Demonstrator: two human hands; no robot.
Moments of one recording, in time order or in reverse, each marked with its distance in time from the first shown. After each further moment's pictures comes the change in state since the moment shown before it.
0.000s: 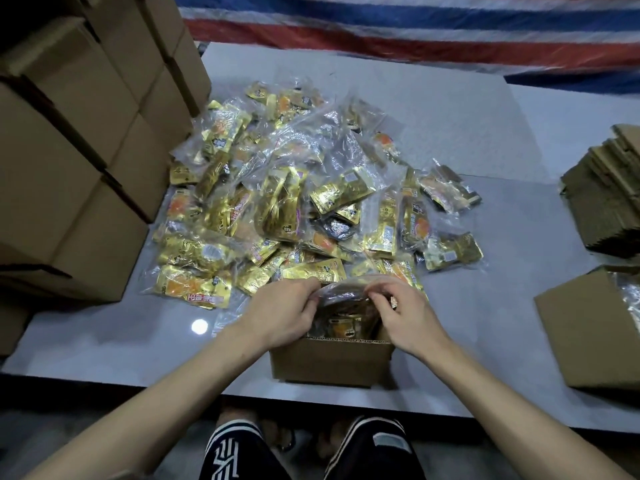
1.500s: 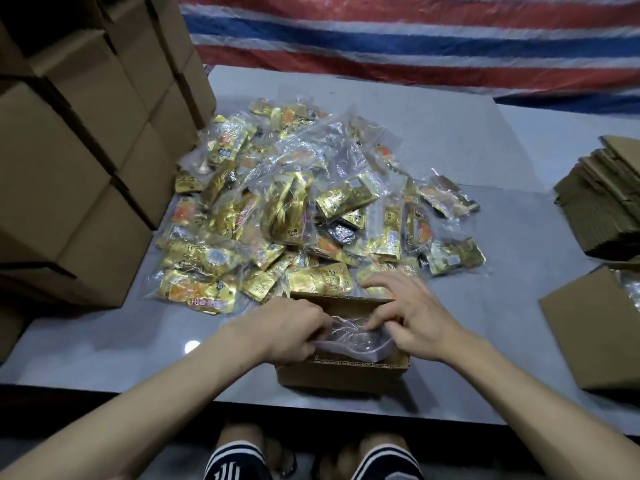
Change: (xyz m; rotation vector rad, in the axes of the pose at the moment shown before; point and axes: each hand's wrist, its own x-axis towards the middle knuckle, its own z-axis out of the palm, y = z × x) left_hand -0.016 0.003 -0.013 0.267 -0.379 0.258; right_hand -0.009 -0.014 -0.016 -0.266 -0.199 -0.321
